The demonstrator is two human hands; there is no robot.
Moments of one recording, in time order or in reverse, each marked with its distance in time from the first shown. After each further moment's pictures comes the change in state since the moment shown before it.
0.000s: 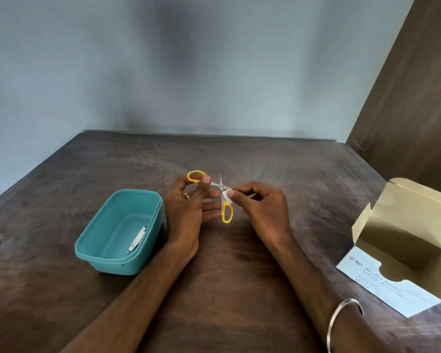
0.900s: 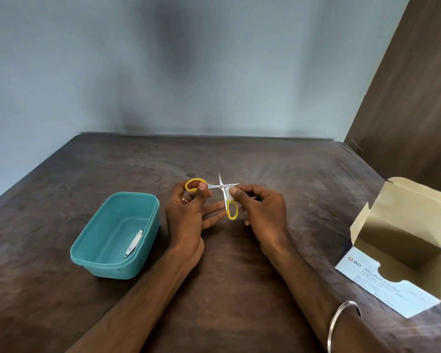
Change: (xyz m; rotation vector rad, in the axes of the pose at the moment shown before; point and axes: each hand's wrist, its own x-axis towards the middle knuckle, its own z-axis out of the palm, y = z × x) left_hand -0.003 -0.007 0.004 -0.167 -0.006 -0.082; right_hand 0.001 0.008 0.005 0.146 0.096 0.135
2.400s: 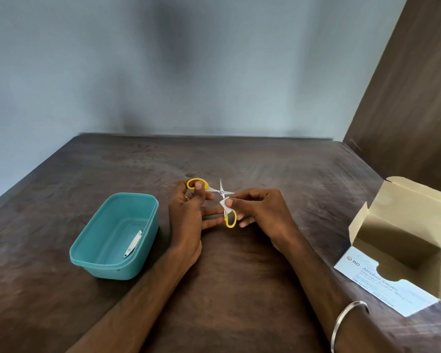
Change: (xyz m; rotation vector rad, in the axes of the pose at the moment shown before) left_hand -0.001 0.005 0.000 0.165 -0.038 0.017; right_hand 0.007 -0.008 -0.020 -0.023 -0.331 0.119
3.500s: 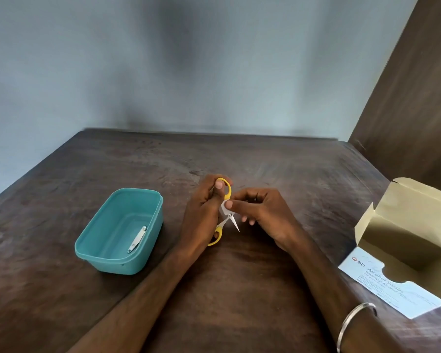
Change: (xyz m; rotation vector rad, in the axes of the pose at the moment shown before) left_hand 0.000 -0.006 -0.001 0.367 -0.215 0.262; right_hand -0.006 -0.004 -0.001 -0.110 -0.129 -0.089
